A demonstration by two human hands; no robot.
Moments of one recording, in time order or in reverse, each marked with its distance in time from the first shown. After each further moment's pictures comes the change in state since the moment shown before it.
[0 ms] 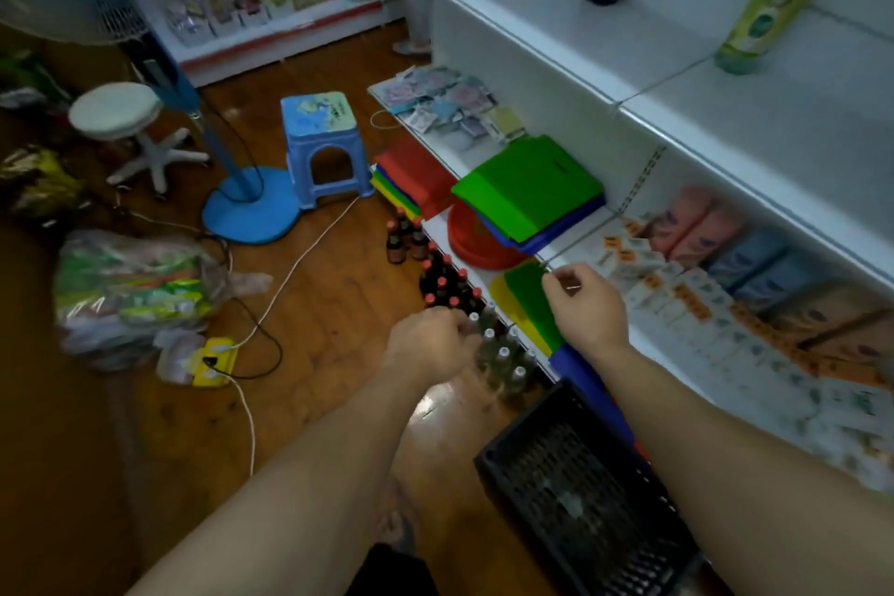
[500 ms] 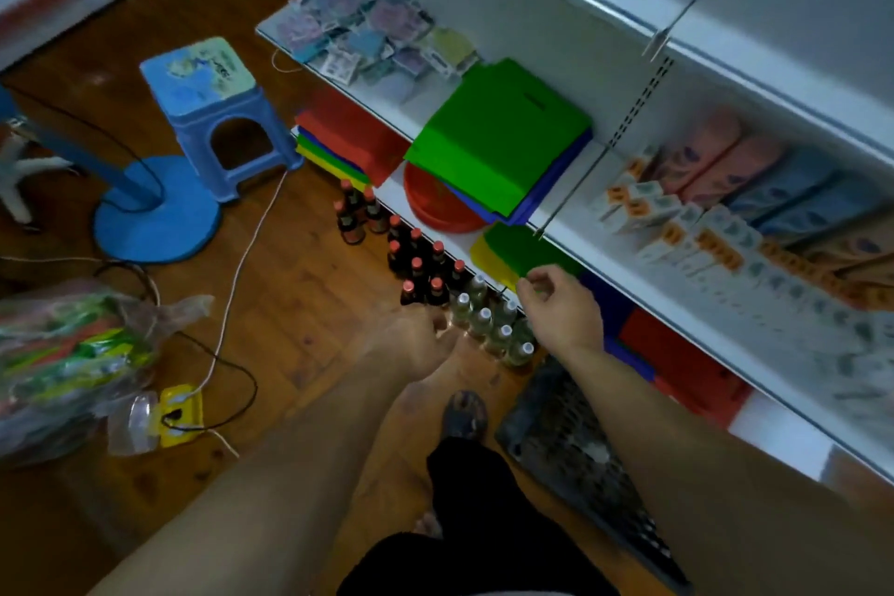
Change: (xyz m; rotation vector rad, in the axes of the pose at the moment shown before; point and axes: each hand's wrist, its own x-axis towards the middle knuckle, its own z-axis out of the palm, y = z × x) left_hand 0.174 -0.077 0.004 0.110 -0.284 0.098; right_hand 0.109 0.014 0.108 -0.019 -0.046 0.295
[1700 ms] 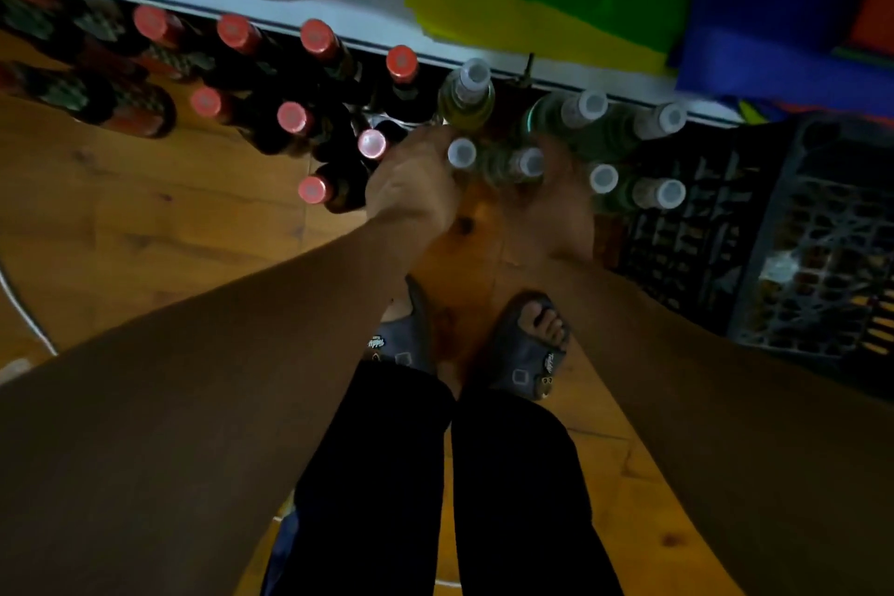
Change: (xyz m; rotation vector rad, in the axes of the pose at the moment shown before) left_hand 0.412 -0.131 0.295 -0.025 -0.149 0.189; right_hand 0.236 0.241 0.387 0.238 0.169 0.557
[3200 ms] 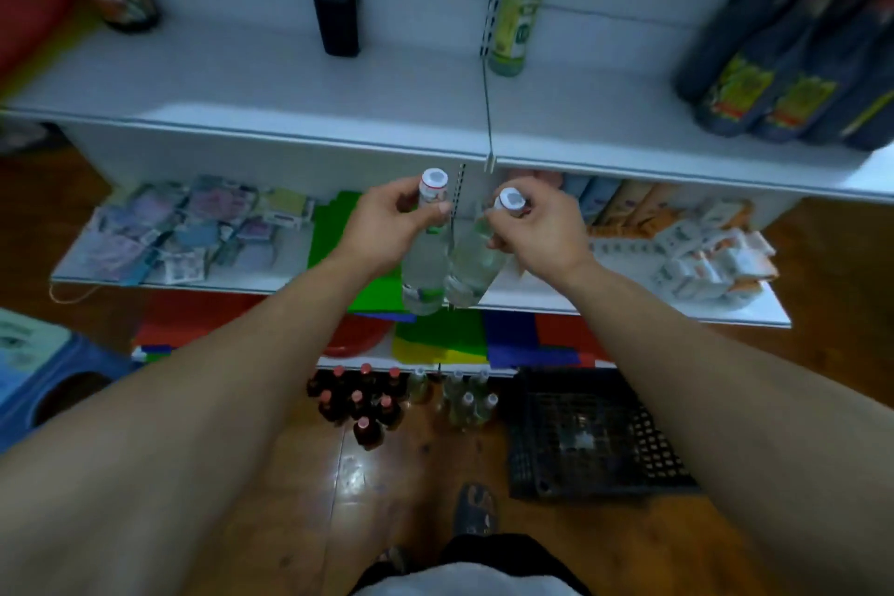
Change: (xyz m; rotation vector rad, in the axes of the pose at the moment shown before) left_hand -0.378 0.284 -0.490 -0.676 0.136 0.685; right_hand -0.388 -0.354 -0.452 0.229 0.426 -0.613
